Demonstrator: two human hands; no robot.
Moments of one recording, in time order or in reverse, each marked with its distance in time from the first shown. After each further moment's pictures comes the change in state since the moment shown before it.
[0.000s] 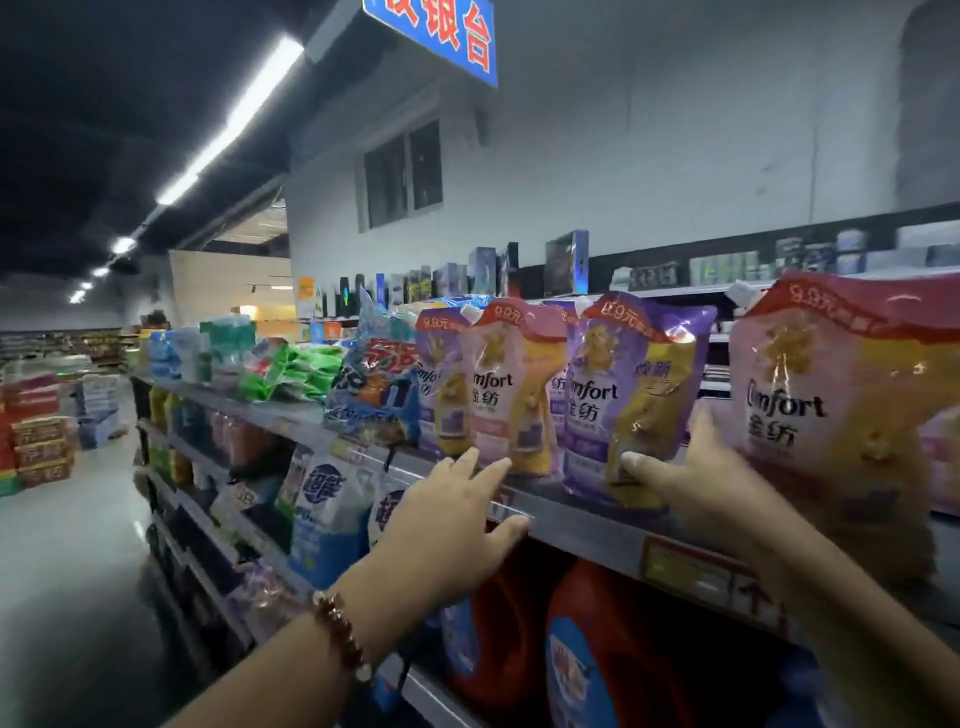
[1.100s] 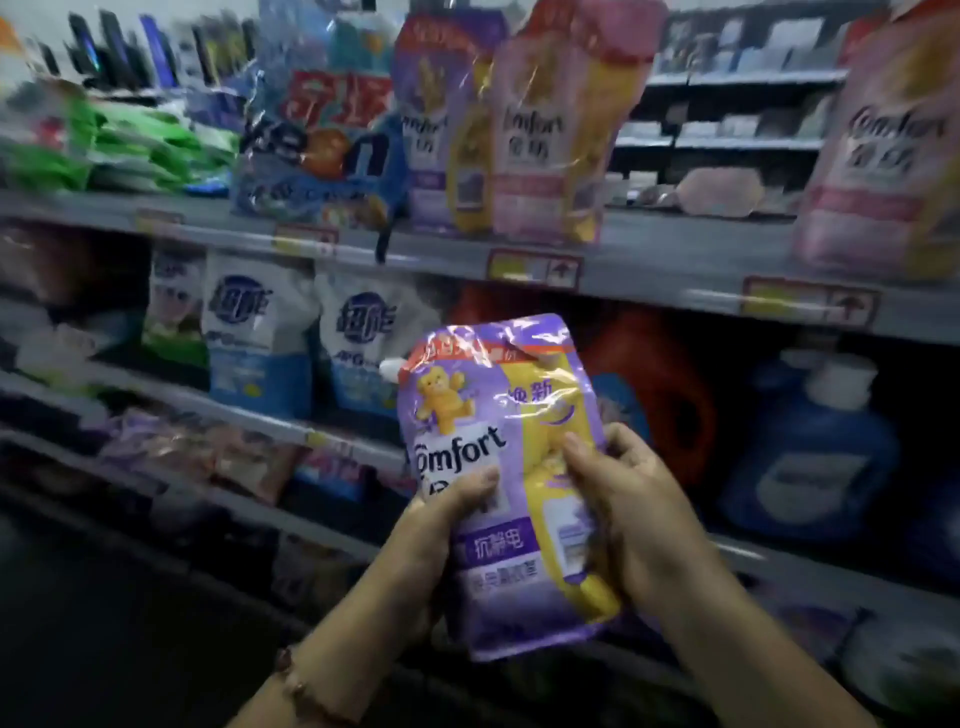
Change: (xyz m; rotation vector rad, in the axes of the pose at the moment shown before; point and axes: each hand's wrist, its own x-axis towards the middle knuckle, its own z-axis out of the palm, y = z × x) left_hand -0.139 -0.161 0.127 -1.994 -0.568 -0.441; right_hand -0.203 -0.035 0.251 1.013 0.016 0.280
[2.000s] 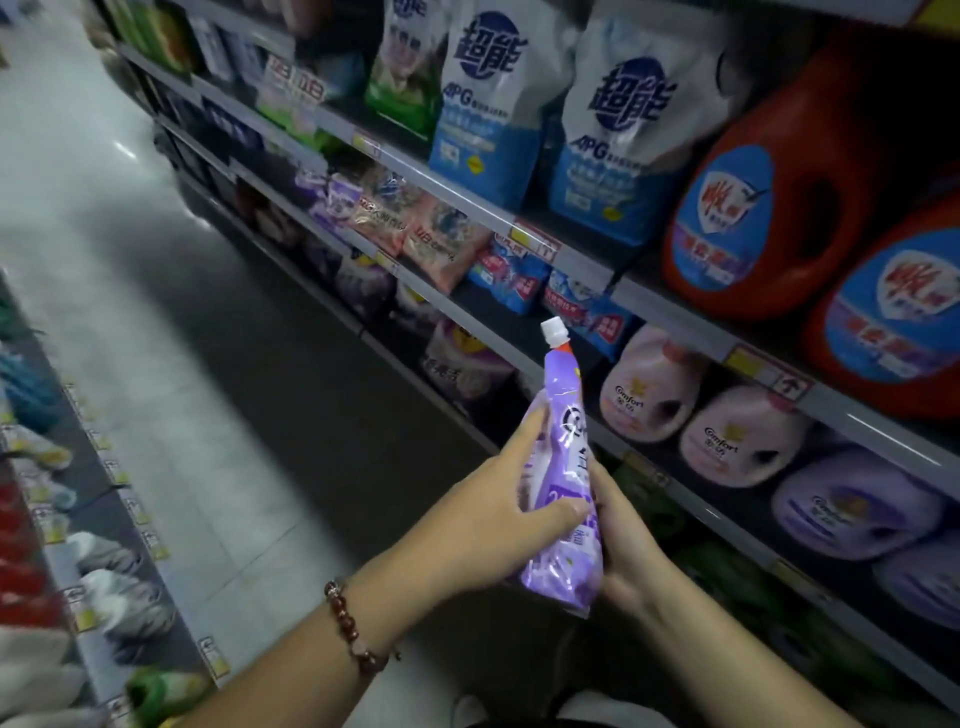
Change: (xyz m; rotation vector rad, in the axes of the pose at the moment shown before) left_hand -0.143 -0.060 -0.155 0.855 0.186 -0.089; right_hand -0.094 0.214 0.072 0.240 -0.197 0.970
